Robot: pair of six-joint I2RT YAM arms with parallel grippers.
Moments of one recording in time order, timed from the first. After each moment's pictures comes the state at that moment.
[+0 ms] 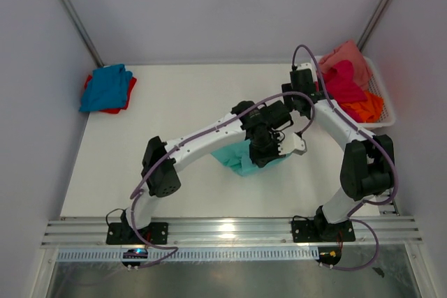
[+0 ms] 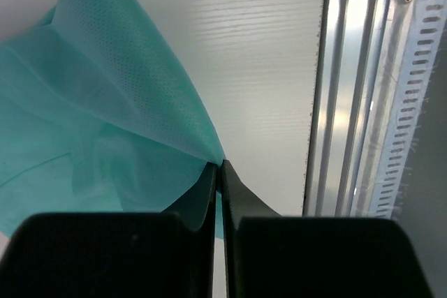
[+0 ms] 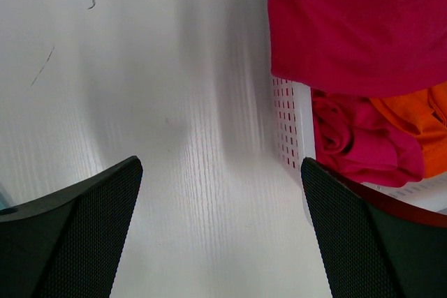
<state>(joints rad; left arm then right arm) -1.07 2.11 2.13 -1.26 0.33 0.46 0.23 1.63 1.24 -0.41 0.48 0.00</state>
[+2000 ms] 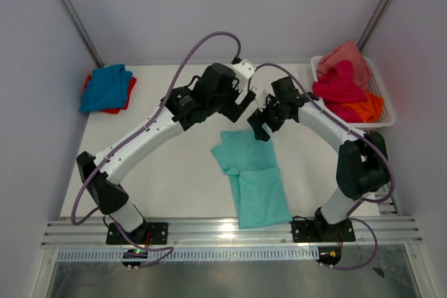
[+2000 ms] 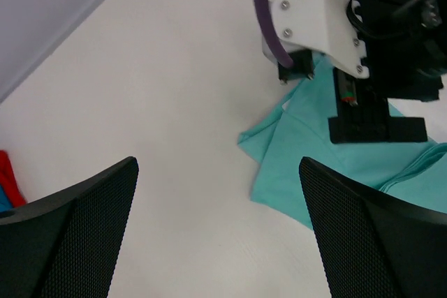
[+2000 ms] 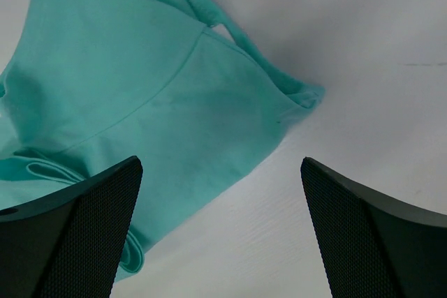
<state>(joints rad) -0.88 1.63 1.79 -0.74 -0.32 0.11 0.35 1.66 1.25 -0.63 -0.34 -0.46</state>
